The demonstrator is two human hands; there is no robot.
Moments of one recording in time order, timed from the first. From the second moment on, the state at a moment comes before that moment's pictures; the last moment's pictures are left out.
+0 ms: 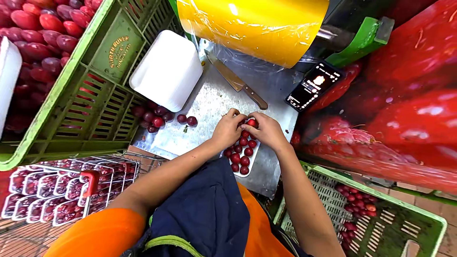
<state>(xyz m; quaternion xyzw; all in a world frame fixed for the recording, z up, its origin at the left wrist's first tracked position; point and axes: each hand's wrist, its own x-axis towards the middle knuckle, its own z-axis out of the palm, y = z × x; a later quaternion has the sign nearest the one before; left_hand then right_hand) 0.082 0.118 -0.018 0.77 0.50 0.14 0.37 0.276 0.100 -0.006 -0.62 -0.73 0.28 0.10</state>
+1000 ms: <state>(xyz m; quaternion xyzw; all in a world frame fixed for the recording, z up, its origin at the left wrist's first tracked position) 0.007 0.030 -0.003 0.75 0.45 0.20 0.44 0.214 -0.029 0.000 -0.57 -0.72 0.29 0.27</state>
